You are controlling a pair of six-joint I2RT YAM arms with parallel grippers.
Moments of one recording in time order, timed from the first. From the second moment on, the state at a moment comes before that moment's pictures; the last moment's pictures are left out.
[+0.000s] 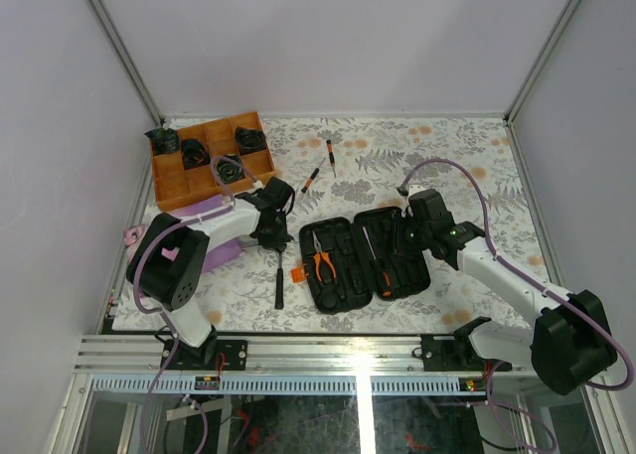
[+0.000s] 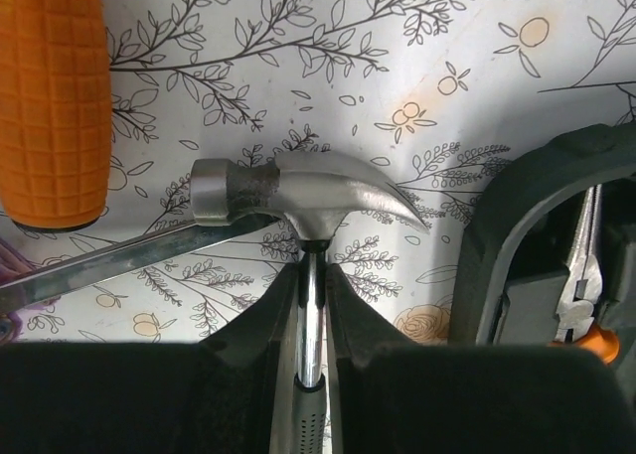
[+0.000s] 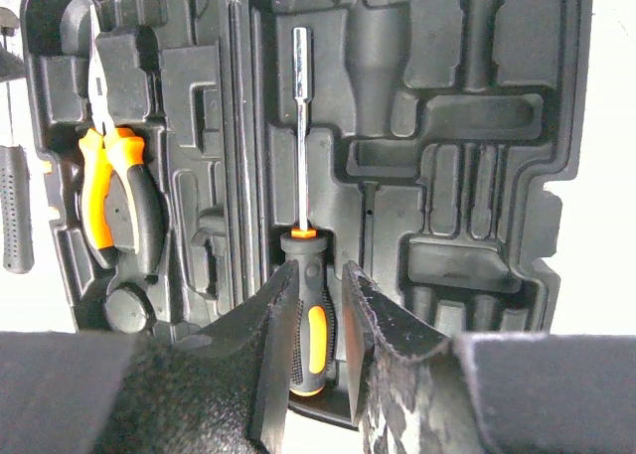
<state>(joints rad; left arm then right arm) -0.48 1.70 0.99 -0.54 -0.02 -0.60 0.48 1.19 0.72 -0.40 -0.13 0.39</state>
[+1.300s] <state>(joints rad) -0.67 1.26 0.94 -0.39 -0.07 -0.91 0.76 0.96 0.56 0.01 -0.17 0.66</state>
